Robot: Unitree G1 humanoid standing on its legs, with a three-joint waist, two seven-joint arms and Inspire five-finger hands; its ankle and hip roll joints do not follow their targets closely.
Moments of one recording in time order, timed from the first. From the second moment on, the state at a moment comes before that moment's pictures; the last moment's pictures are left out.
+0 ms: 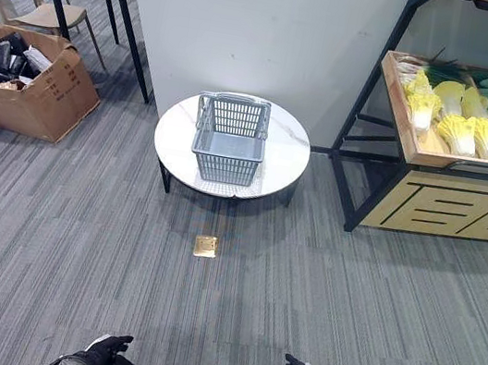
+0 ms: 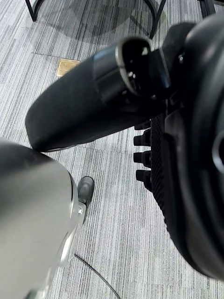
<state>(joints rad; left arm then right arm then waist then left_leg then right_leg) -0.05 0.21 -0.32 1.29 -0.04 -0.04 0.02 -0.04 -0.23 0.27 1.27 0.14 -0.05 0.04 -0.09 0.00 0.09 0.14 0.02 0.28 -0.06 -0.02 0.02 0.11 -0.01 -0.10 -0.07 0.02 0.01</state>
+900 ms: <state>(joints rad) -0.05 0.21 -0.31 1.29 -0.04 -0.04 0.02 -0.04 -0.22 0.27 1.27 0.14 -0.04 0.04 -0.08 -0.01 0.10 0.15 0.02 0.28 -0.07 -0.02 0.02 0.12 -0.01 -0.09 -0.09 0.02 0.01</state>
